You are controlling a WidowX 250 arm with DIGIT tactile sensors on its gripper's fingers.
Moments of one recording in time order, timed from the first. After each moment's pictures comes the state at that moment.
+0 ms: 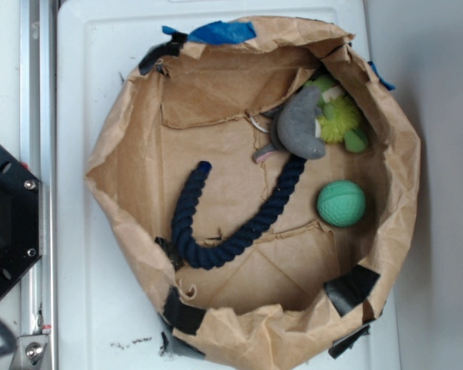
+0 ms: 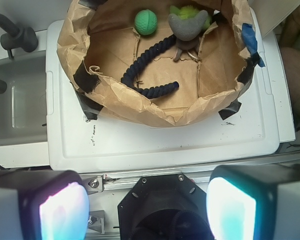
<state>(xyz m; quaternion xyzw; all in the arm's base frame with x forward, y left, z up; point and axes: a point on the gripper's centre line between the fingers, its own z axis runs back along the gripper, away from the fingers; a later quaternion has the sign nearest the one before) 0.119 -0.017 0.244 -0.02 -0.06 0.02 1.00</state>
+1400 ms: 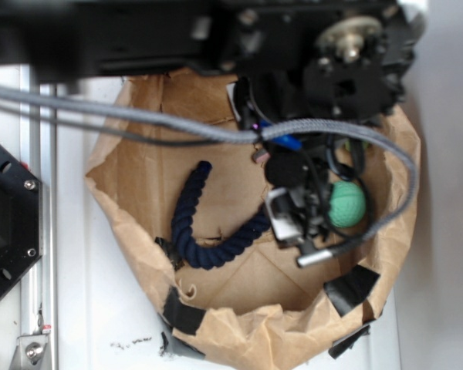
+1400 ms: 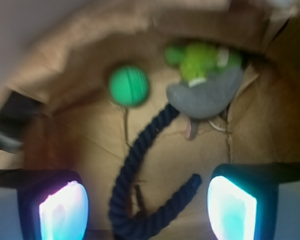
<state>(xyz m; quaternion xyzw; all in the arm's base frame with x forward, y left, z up) 0.272 0.013 0.138 -0.06 0.01 0.11 0.99</state>
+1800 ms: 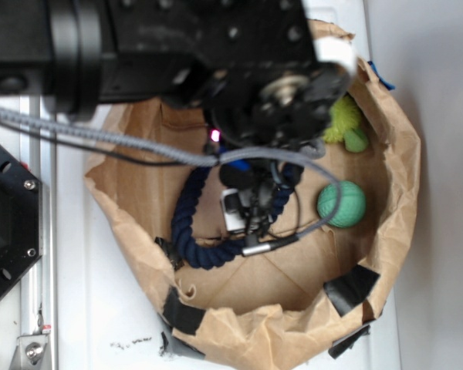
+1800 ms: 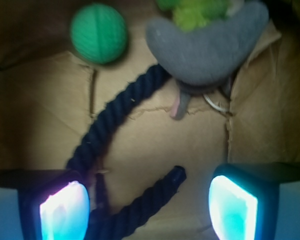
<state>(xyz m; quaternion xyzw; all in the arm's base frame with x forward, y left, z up) 0.251 0.017 0.096 -0.04 0.02 0.07 1.00</state>
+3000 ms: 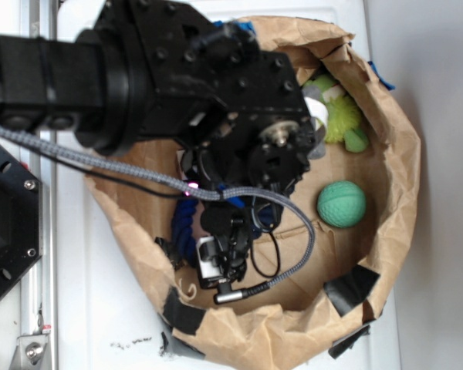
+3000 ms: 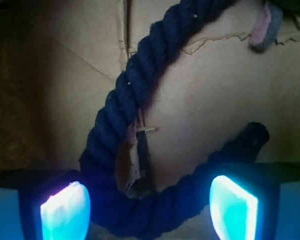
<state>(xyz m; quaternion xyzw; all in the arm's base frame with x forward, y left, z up) 0.231 -0.017 0.074 -0.12 0.10 0.06 0.99</state>
